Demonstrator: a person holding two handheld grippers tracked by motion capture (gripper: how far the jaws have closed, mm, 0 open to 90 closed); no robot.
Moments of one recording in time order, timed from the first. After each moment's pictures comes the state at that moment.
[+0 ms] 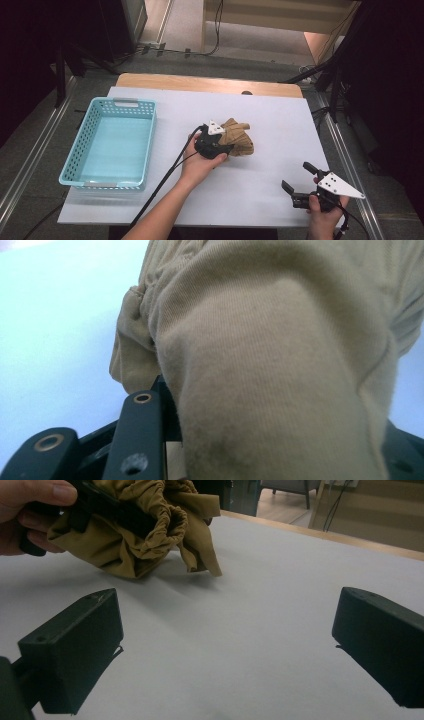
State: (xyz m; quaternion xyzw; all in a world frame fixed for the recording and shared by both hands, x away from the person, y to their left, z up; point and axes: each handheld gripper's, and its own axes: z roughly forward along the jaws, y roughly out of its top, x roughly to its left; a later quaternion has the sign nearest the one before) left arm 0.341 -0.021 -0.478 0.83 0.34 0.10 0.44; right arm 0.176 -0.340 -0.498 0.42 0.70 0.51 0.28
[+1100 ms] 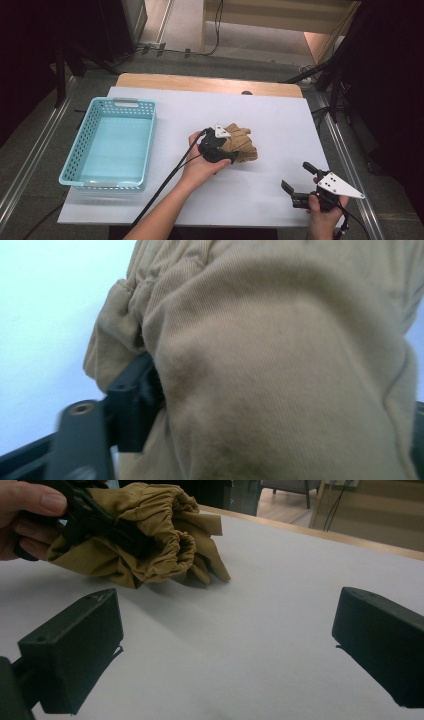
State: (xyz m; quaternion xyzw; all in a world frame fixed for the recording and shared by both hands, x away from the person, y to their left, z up) left arm 0.336 -0.031 -0.481 0.85 0.32 0.09 0.40; right arm 0.176 -0.340 -0.498 0.42 0.70 0.51 0.28
